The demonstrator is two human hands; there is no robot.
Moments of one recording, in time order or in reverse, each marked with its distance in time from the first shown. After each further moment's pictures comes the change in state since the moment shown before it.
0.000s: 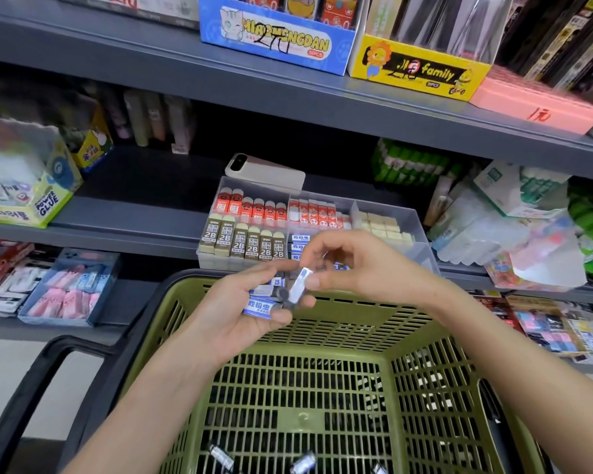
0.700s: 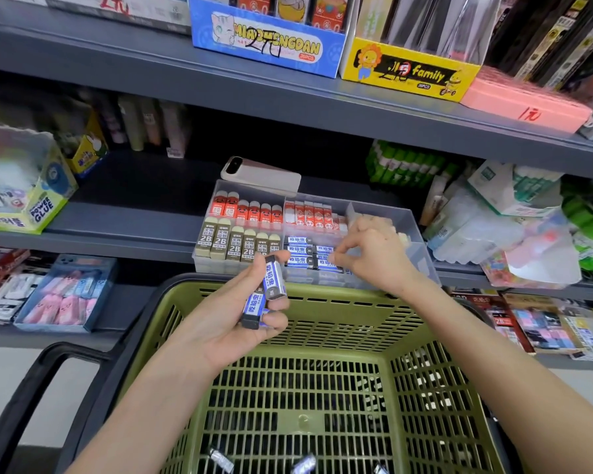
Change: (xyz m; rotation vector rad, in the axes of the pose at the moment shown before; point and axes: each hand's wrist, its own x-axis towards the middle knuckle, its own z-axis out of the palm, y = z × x) left_hand 0.000 -0.005 -0.005 -0.051 -0.054 0.048; right_hand 0.013 0.065 -0.013 -0.767 0.374 0.292
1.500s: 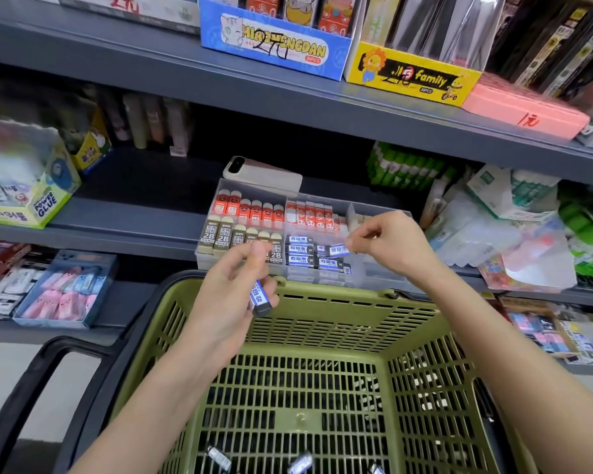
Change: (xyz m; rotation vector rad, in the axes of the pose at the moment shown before) left_hand -0.004 -0.003 0.007 0.307 0.200 0.409; right_hand -0.005 -0.006 -0.035 0.311 -0.038 0.225
